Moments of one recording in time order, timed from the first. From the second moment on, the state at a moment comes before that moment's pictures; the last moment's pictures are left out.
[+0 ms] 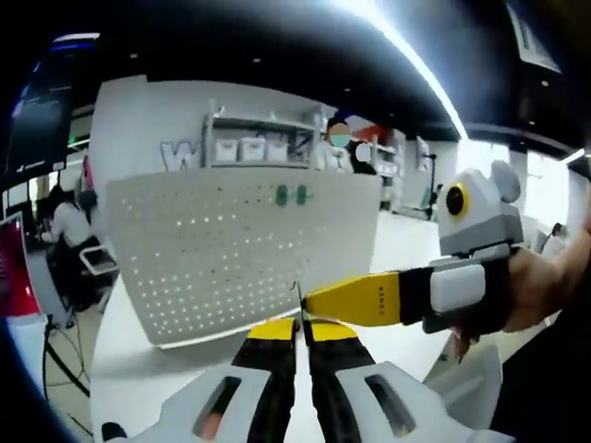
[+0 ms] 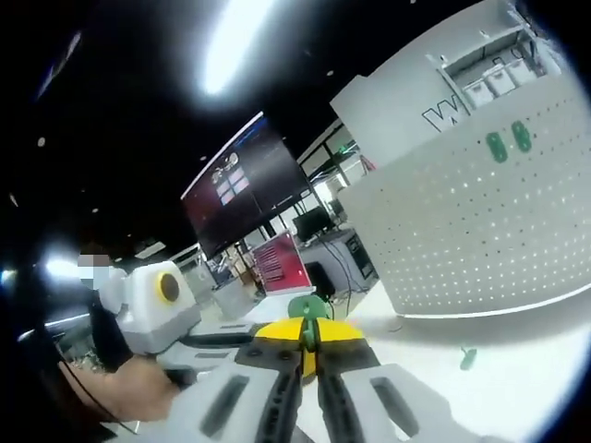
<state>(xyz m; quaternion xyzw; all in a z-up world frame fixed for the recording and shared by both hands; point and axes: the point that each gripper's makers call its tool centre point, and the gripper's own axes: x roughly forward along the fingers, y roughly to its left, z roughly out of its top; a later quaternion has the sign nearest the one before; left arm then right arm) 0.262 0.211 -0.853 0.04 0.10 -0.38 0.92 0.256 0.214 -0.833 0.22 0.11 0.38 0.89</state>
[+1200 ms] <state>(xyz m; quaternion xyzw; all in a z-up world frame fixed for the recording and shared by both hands) 0.244 0.202 -0.865 -0.02 0.13 -0.42 0.90 0.287 0.167 -0.826 0.01 0.00 0.32 0.95</state>
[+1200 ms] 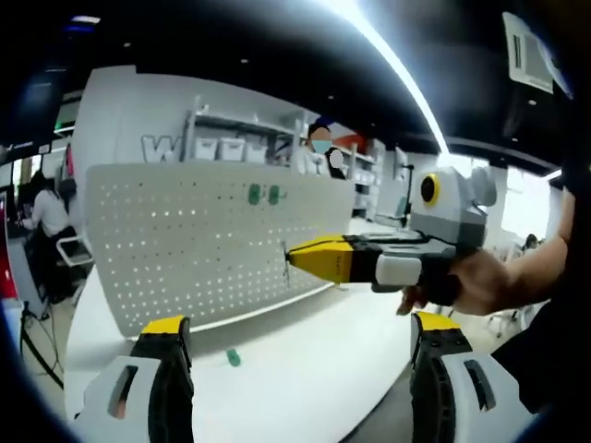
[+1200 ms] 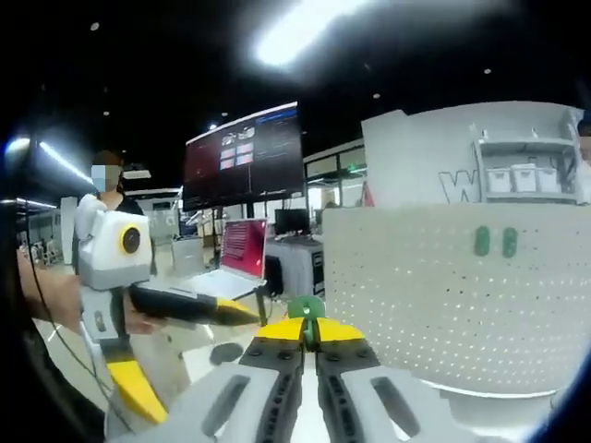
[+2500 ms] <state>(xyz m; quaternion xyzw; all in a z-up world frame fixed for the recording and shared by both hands) 0.283 0.245 -0.911 -0.02 0.20 -0.33 0.92 0.455 -0.026 -0.830 0.03 -0.02 0.06 1.00</state>
